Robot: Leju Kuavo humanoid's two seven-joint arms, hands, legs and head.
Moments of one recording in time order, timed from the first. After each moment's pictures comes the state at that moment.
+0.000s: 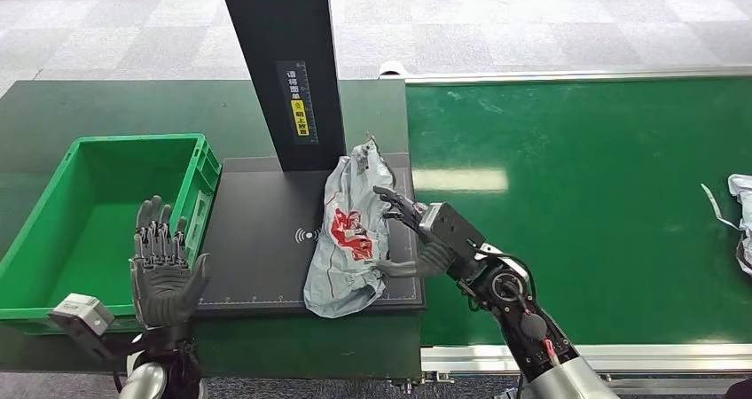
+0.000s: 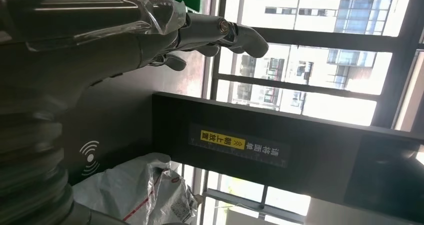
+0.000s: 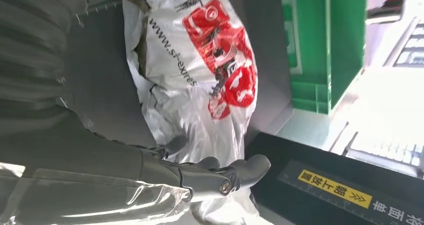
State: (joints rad) left arm 0.04 -0.17 -0.01 -1.48 0.07 0.00 -0.65; right arm -0.50 -0.05 0.51 -0.94 -0.06 0.38 -0.47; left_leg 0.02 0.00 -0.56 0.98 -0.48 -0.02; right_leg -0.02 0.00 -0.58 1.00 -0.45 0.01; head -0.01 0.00
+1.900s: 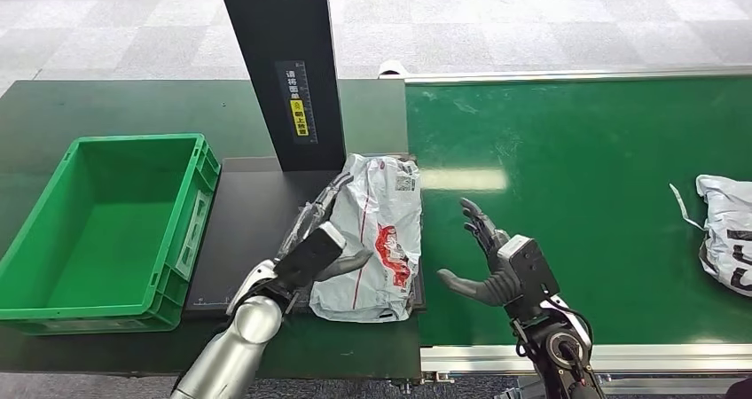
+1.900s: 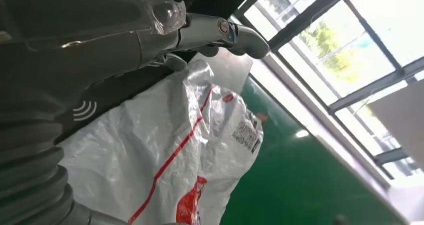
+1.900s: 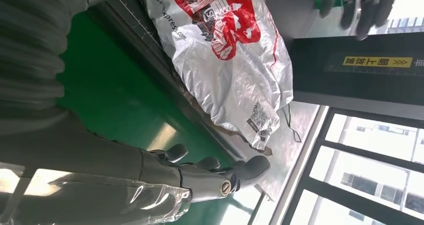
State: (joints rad) left arm -0.36 -0.19 -0.38 -1.07 -0.65 0.04 -0.32; right arm -0.16 -0.07 0.19 -1.27 0.02 0.25 -0.42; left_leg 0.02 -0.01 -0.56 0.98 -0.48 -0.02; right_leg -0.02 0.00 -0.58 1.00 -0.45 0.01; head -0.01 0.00
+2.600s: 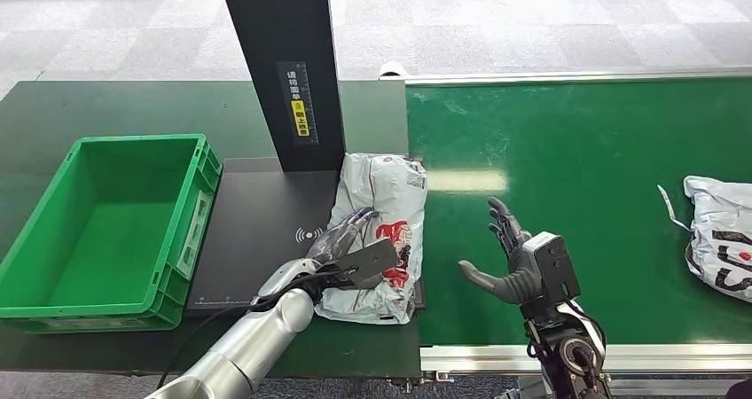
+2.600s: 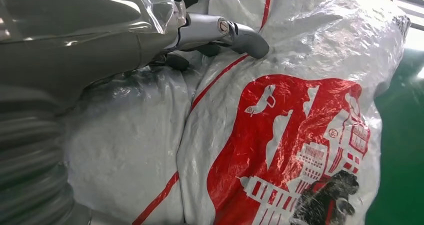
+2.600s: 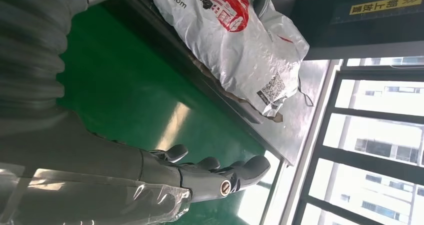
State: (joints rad) left arm -0.55 -0.21 -0.48 -0.63 -0.89 0.01 -0.11; right arm -0.13 -0.04 0.09 -1.28 0.00 0.20 -0.38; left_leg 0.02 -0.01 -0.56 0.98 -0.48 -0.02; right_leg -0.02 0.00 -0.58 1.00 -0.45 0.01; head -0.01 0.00
